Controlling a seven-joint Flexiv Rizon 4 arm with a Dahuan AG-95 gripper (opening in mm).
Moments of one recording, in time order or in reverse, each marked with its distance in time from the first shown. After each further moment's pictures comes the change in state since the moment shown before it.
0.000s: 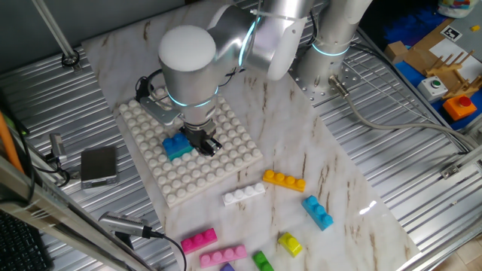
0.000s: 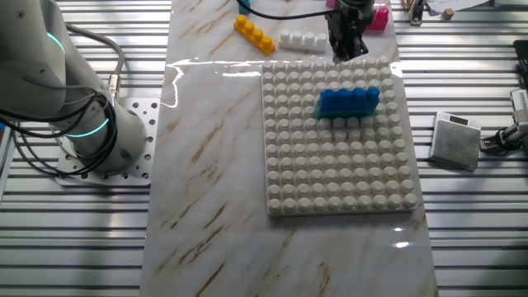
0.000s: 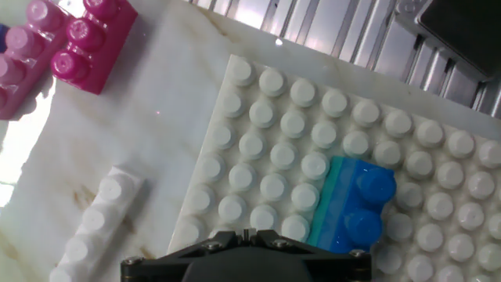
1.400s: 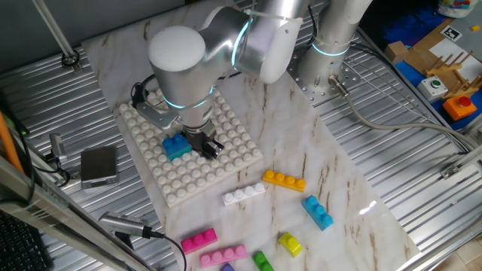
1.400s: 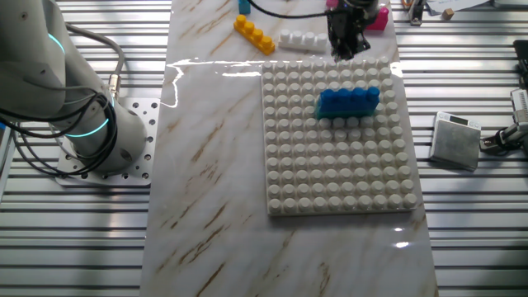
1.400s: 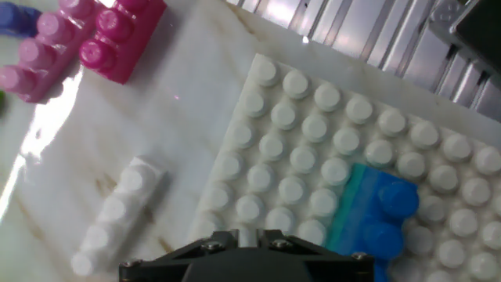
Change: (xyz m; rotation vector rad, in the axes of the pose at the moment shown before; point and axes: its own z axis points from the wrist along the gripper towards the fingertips) arm -0.009 0.043 0.000 -0.073 0.030 0.005
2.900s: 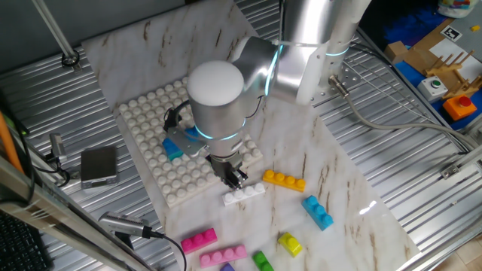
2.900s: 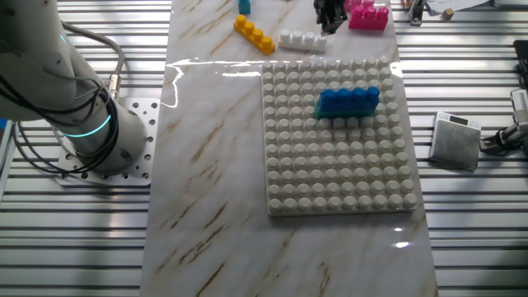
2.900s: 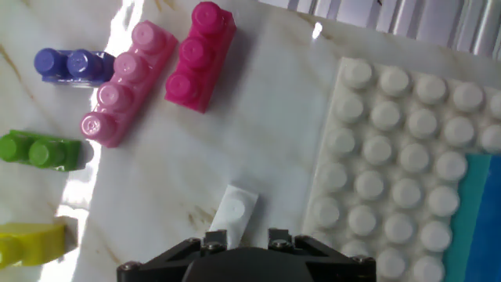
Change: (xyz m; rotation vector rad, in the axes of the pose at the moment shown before) arm -0.002 0.067 0.020 -0.019 -0.033 0.135
